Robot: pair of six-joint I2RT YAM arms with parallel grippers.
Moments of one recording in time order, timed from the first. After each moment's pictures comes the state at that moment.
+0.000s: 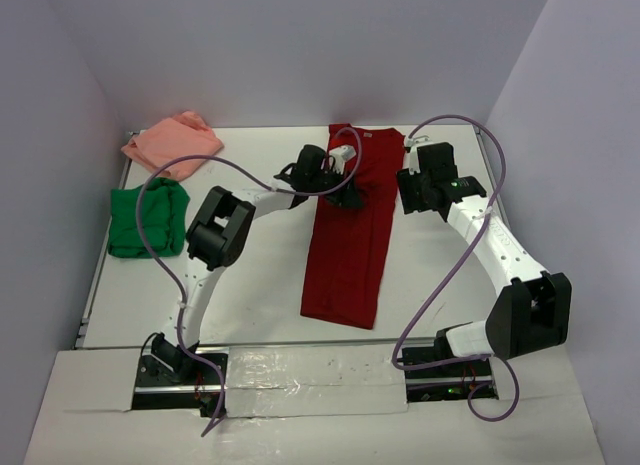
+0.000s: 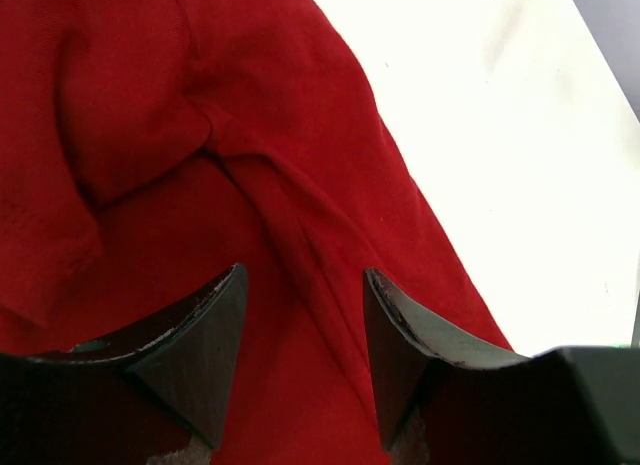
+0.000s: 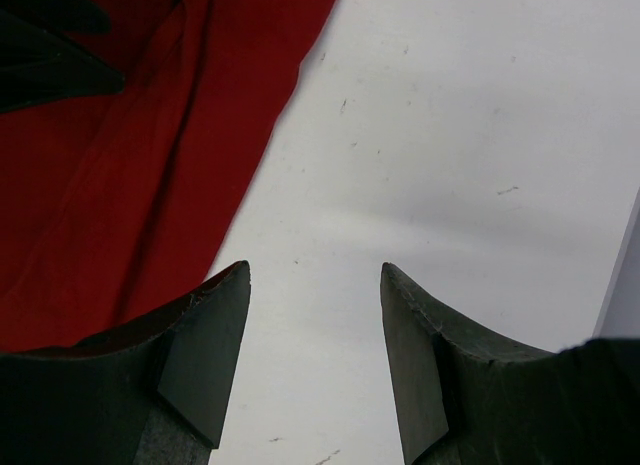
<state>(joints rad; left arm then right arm) -0.63 2.38 1.75 0.09 0.60 -0.29 0.20 1.36 1.15 -0.64 0.13 -0.08</state>
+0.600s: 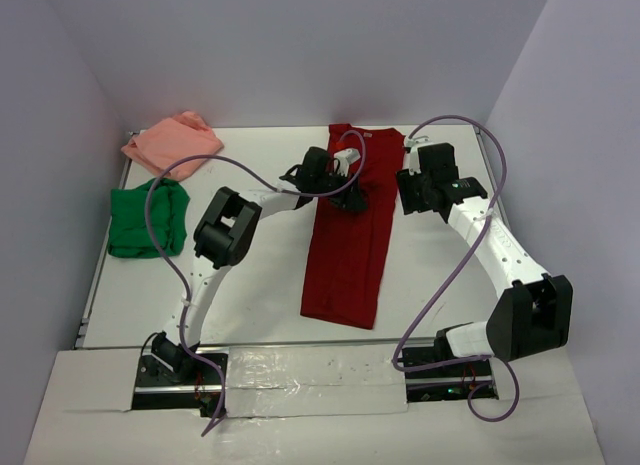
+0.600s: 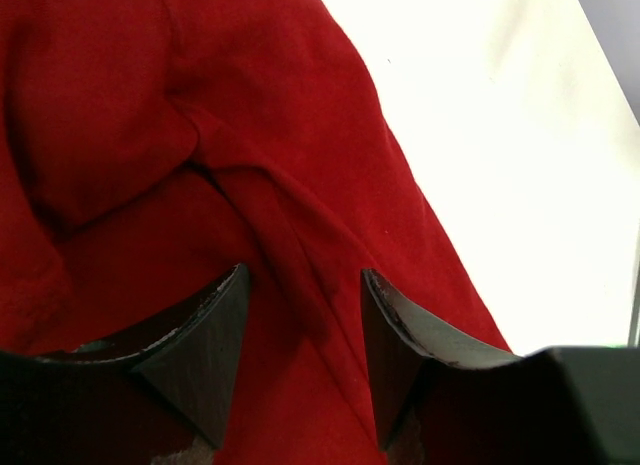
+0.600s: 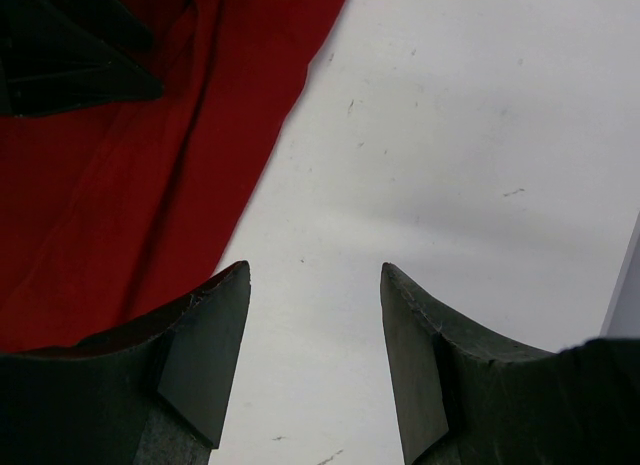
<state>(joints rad) -0.64 2.46 1.82 0.07 0.63 -0.31 0.20 1.35 1.14 -0.64 0.11 -0.08</state>
